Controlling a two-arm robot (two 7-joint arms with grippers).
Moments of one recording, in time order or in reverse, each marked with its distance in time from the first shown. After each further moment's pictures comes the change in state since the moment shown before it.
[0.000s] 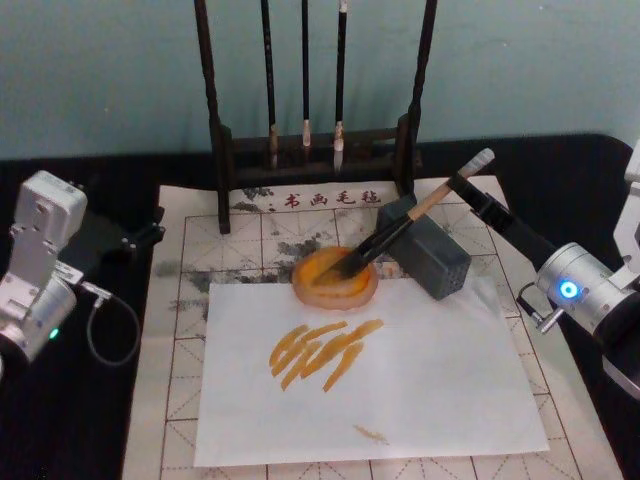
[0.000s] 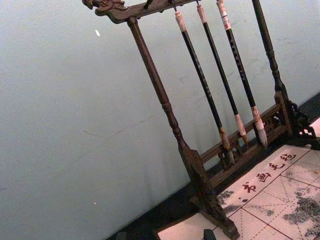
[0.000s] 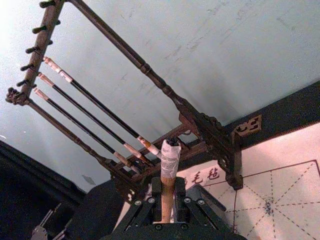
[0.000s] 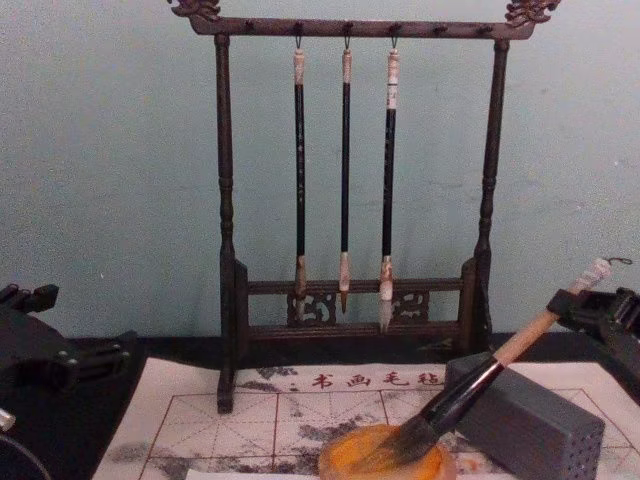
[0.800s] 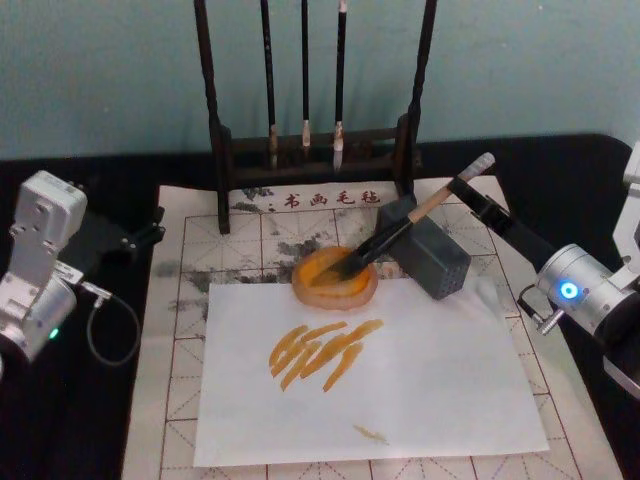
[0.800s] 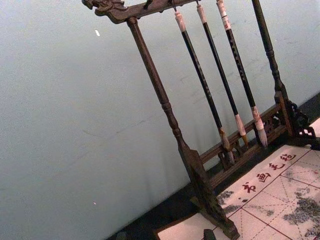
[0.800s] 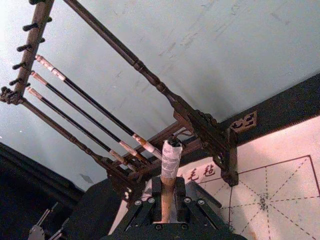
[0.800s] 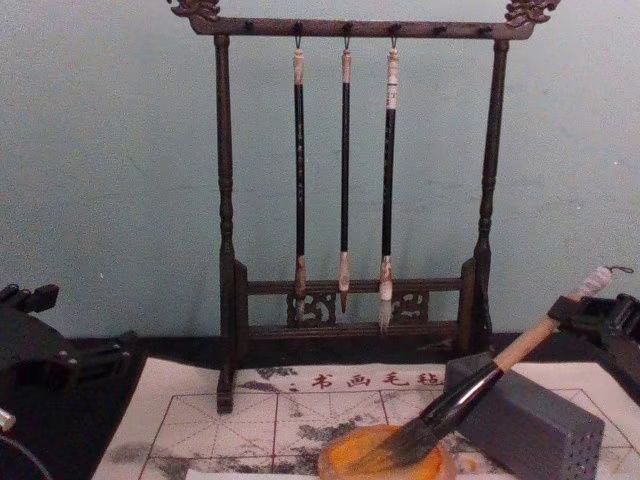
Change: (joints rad) left arm 0.000 0.000 0.000 0.000 0.000 0.000 0.000; right arm 0.005 0.001 -0.002 0.012 0.005 0.015 -0.006
